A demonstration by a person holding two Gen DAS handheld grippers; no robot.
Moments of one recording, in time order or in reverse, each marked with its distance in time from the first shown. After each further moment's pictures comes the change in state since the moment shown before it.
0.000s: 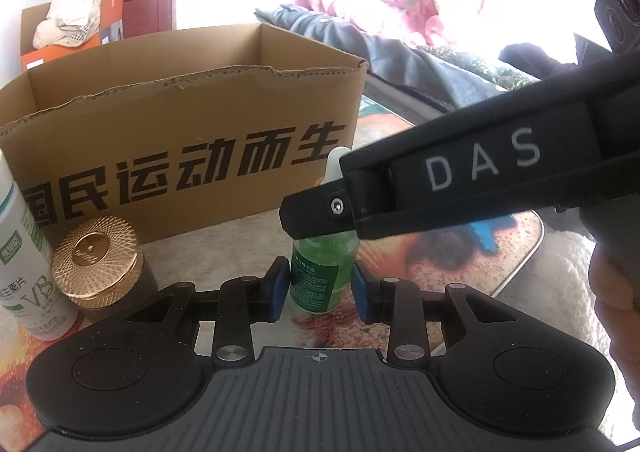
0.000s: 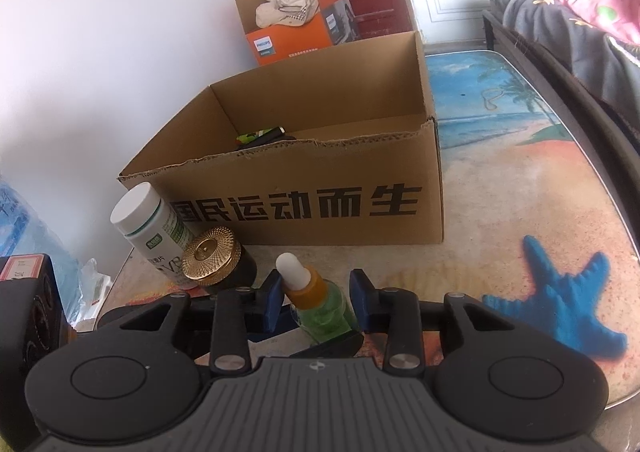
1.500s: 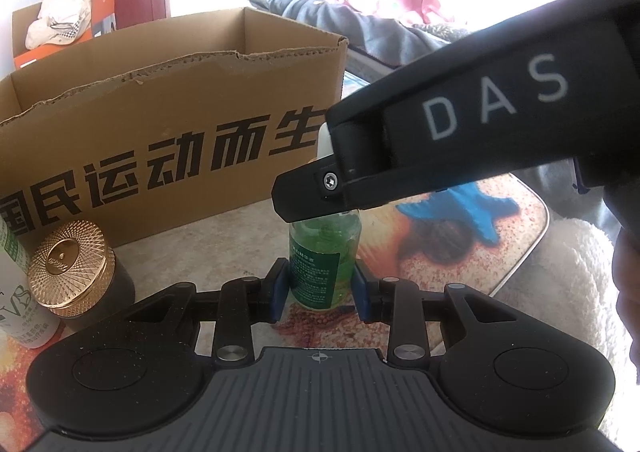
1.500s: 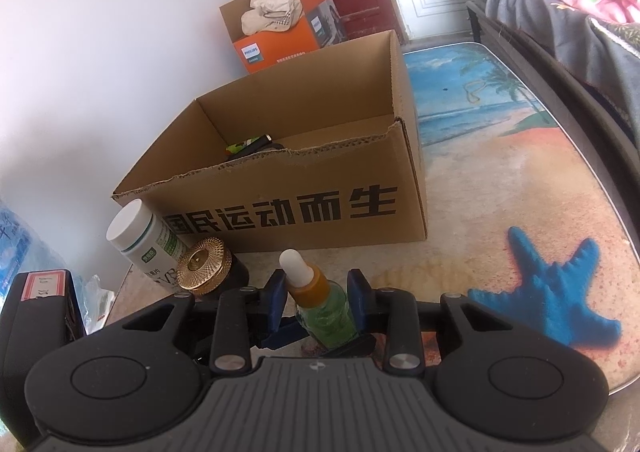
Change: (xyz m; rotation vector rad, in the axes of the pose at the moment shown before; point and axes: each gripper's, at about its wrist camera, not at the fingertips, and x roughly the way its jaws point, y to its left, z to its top) left arm 0.018 -0.015 0.007 0.030 0.053 0.020; right arm -0.007 -0.013 0.003 0.069 -0.003 -0.002
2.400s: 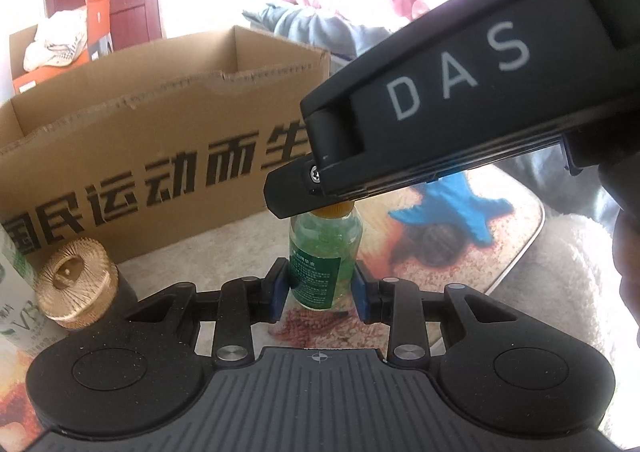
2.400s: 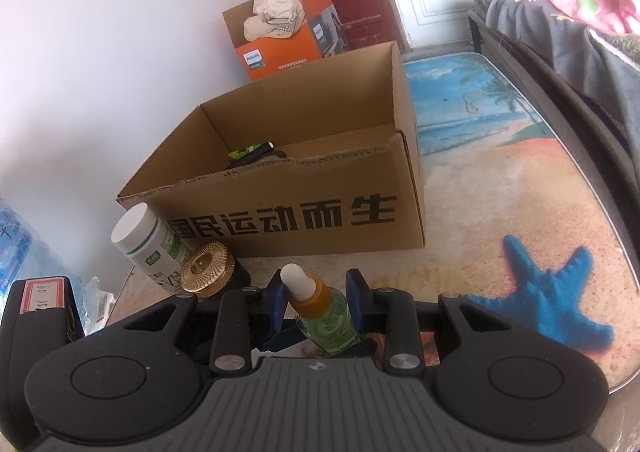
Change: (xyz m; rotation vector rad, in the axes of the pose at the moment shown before) left arm -0.005 -0.013 0.001 0.039 -0.046 0.022; right arm -0.012 0.005 0.002 -0.024 -0.031 -0.002
